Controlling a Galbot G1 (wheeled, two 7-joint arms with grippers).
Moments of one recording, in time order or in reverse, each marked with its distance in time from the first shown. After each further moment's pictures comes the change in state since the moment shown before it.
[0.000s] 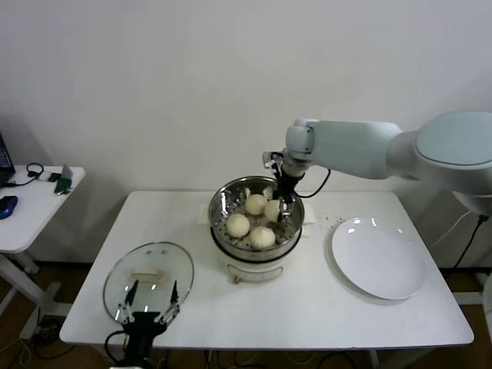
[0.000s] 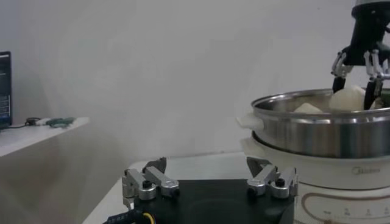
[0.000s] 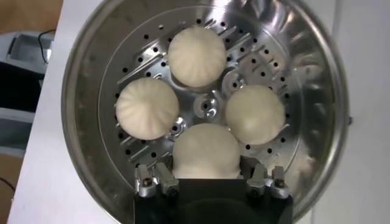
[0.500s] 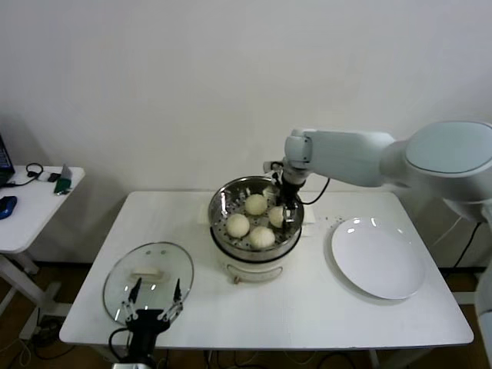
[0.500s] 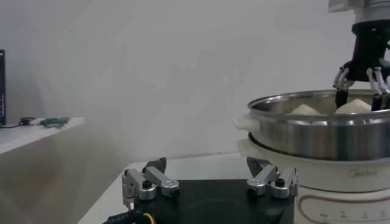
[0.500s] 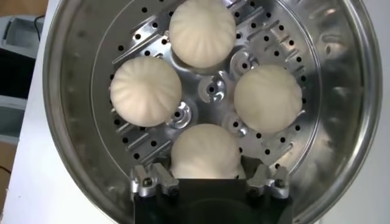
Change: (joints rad) left arm -0.019 -0.003 0.014 0.004 0.005 0.010 0.000; right arm -0.036 0.006 0.002 -0.018 -0.037 -0.015 0.009
